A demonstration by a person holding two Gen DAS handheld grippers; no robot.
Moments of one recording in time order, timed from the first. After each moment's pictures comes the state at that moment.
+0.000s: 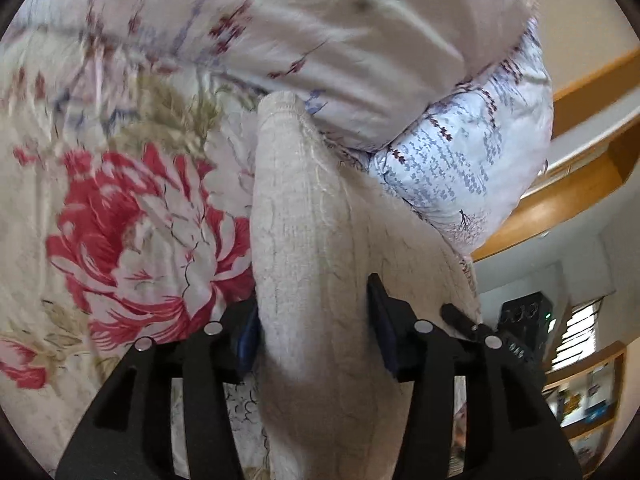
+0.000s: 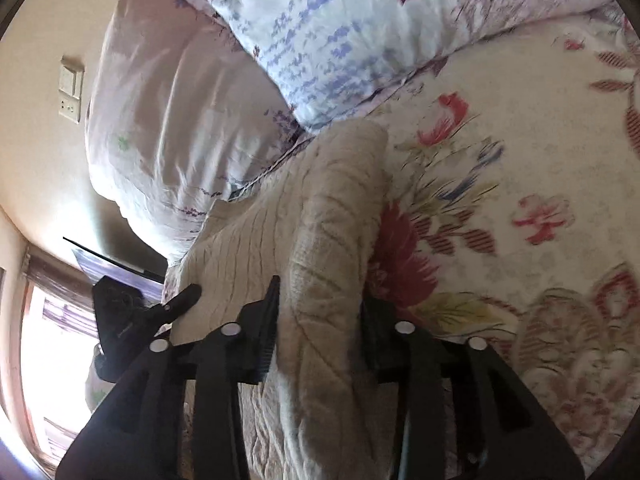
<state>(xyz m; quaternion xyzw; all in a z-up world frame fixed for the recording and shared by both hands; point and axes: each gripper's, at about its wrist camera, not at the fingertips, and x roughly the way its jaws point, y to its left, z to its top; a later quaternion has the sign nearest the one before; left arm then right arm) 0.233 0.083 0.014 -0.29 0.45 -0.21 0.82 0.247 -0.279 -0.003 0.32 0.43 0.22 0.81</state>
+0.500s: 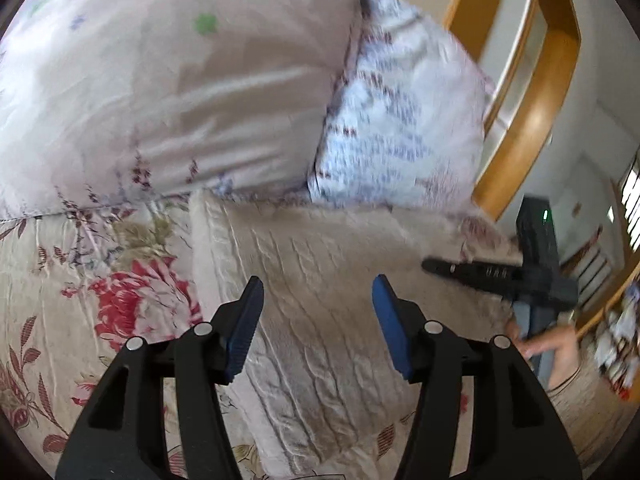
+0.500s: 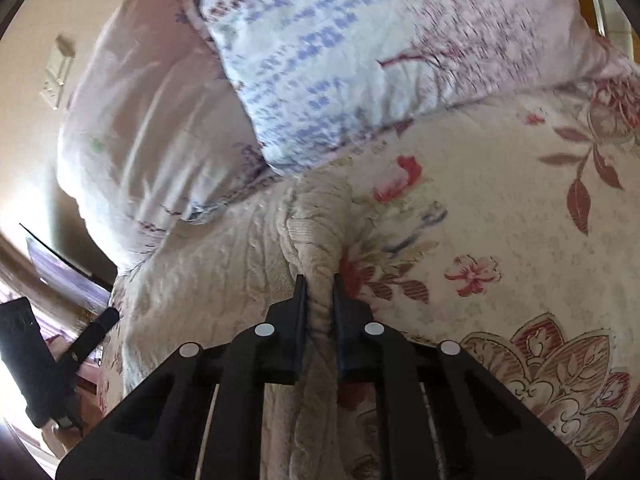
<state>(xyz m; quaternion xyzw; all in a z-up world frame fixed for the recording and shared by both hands) 0.187 0.016 0.071 -0.06 0.35 -0.23 0.90 0.242 -0.283 0.004 0.25 0.41 0.15 0.87</state>
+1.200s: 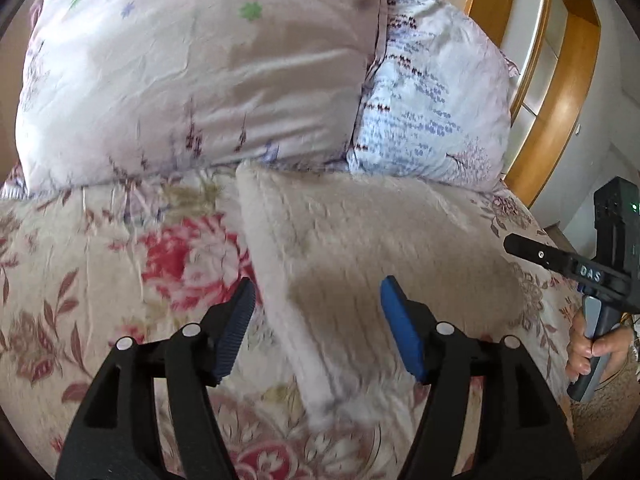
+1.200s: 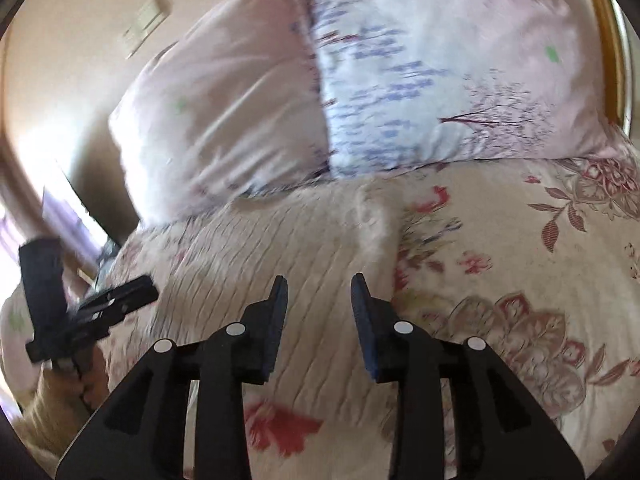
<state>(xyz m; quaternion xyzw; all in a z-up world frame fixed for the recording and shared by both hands) 0.142 0.047 0.058 -0.05 0.36 -0.17 0.91 0.160 -0.254 0.043 0.13 0.34 0.20 0.91</state>
